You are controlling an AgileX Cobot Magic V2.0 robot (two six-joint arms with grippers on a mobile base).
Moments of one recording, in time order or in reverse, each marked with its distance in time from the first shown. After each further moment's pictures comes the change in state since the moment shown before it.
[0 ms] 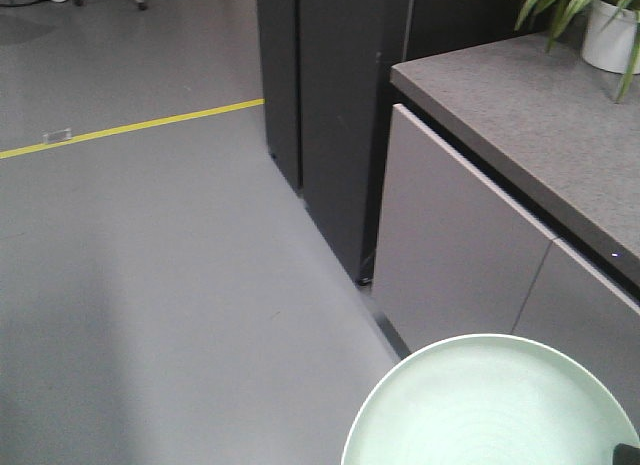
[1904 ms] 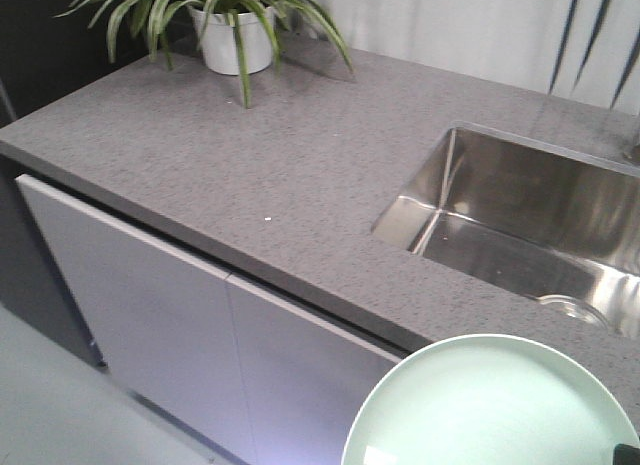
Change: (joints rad) left arm 0.000 0.000 0.000 0.000 0.000 0.000; right arm 0.000 0.000 0.000 0.000 0.000 0.000
